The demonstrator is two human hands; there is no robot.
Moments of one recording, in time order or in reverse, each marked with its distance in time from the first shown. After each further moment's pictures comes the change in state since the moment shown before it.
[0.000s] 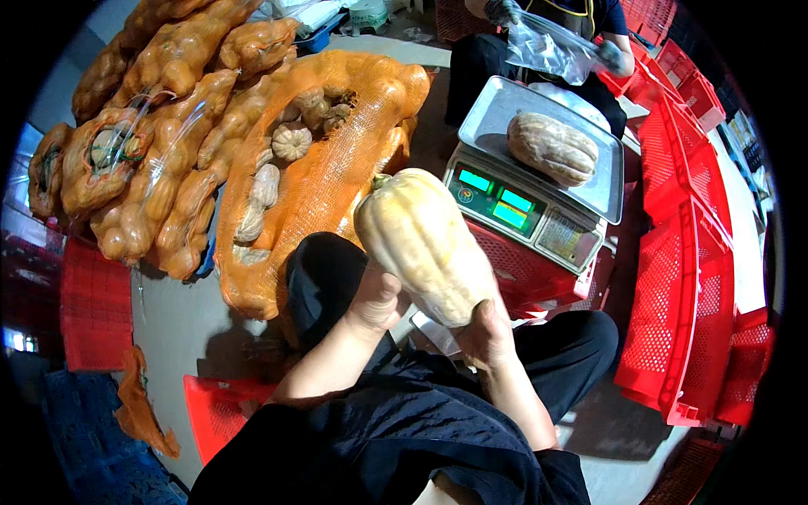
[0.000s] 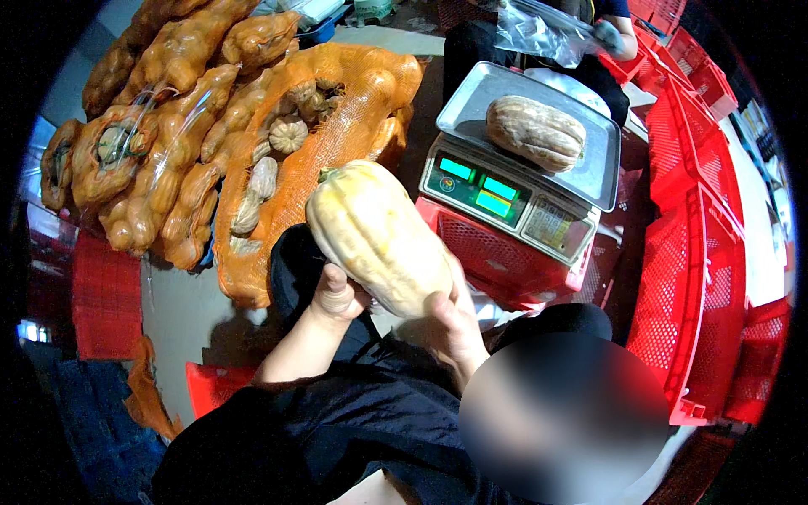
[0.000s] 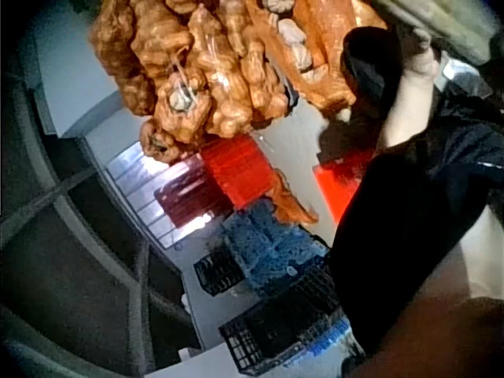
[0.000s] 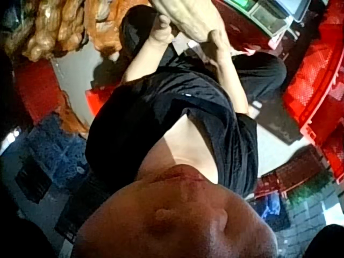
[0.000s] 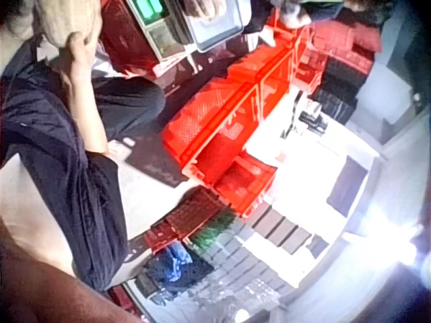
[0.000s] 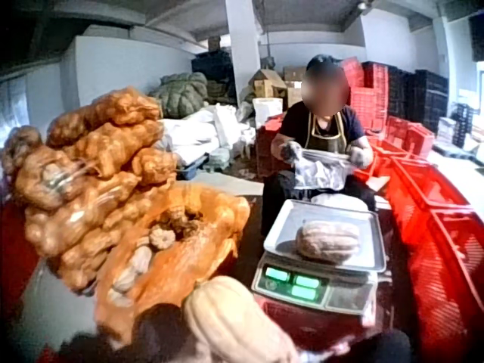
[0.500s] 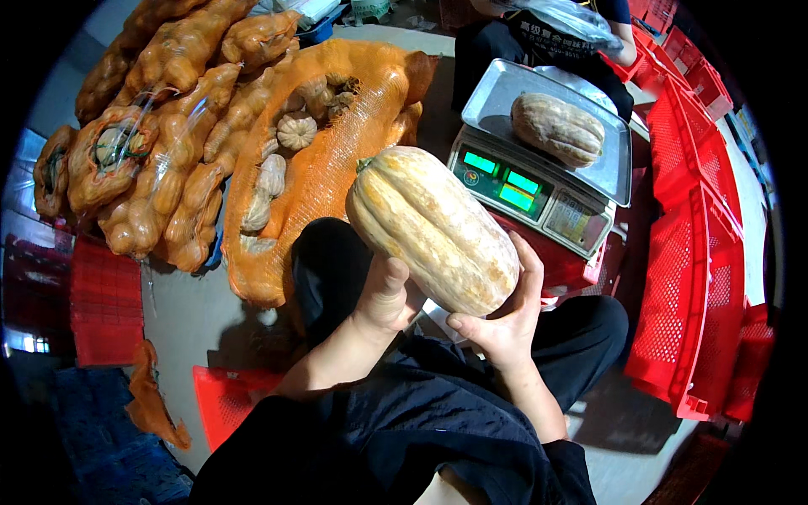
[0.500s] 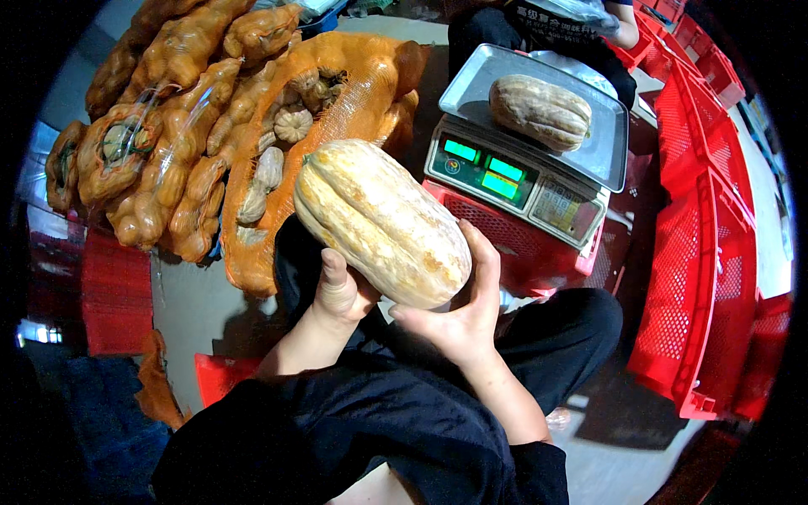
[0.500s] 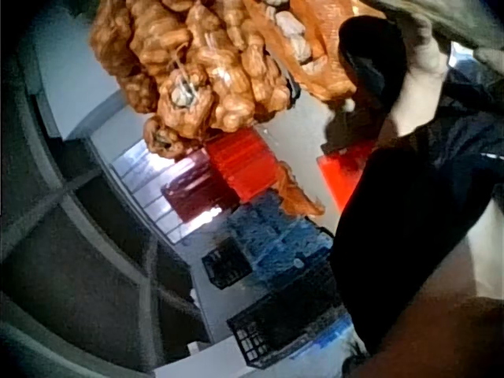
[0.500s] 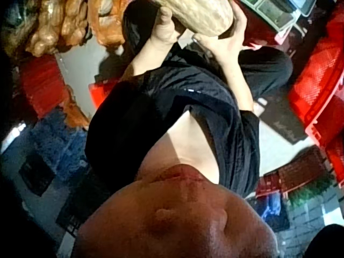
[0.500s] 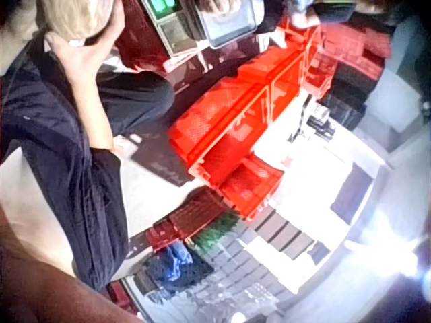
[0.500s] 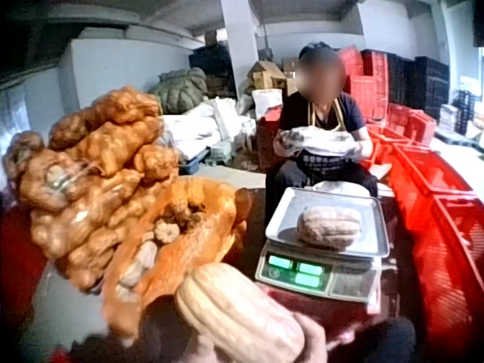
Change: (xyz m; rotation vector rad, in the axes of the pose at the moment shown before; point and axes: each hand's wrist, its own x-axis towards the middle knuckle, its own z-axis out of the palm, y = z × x) left_hand -0.012 -0.002 0.028 0.005 0.010 0.014; right_hand -0.017 -0.017 0.007 -0.521 0.112 -0.376
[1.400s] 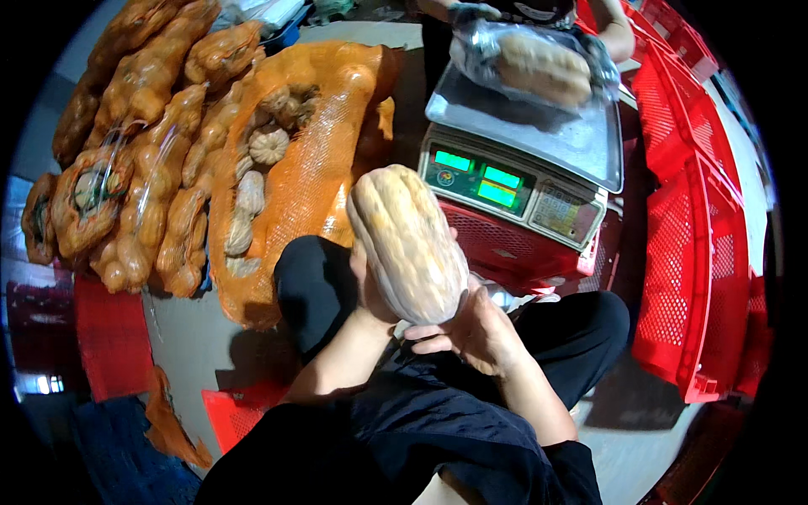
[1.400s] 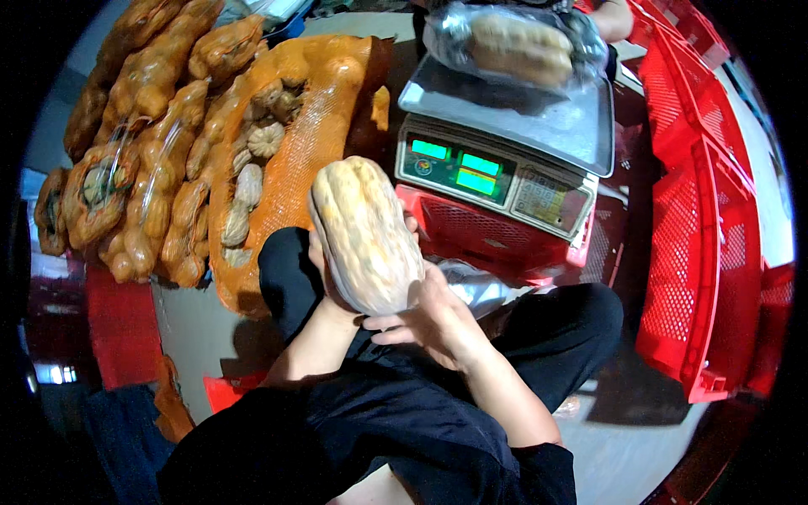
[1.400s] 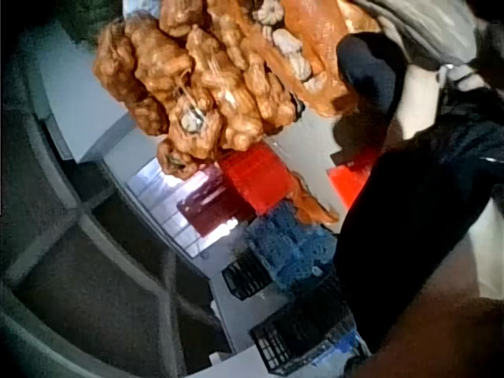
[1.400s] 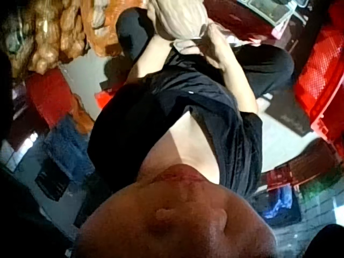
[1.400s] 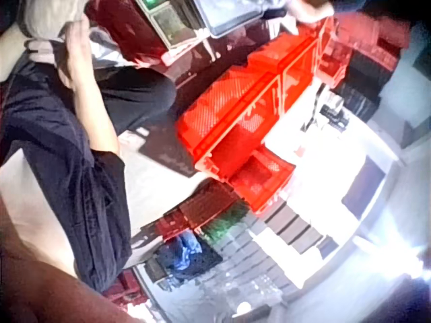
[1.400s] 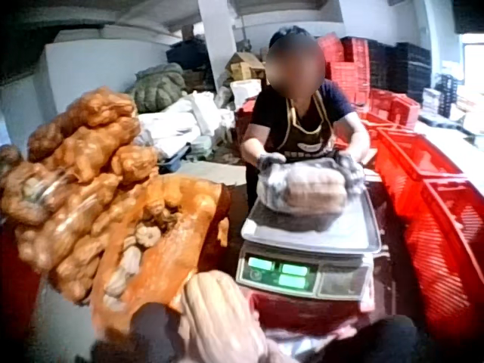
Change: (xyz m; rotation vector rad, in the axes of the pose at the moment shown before) left_hand 0.047 -0.038 -0.038 -0.385 -0.028 -0.225; right_hand 0.004 0.018 -0.033 0.759 -0.231 0.777
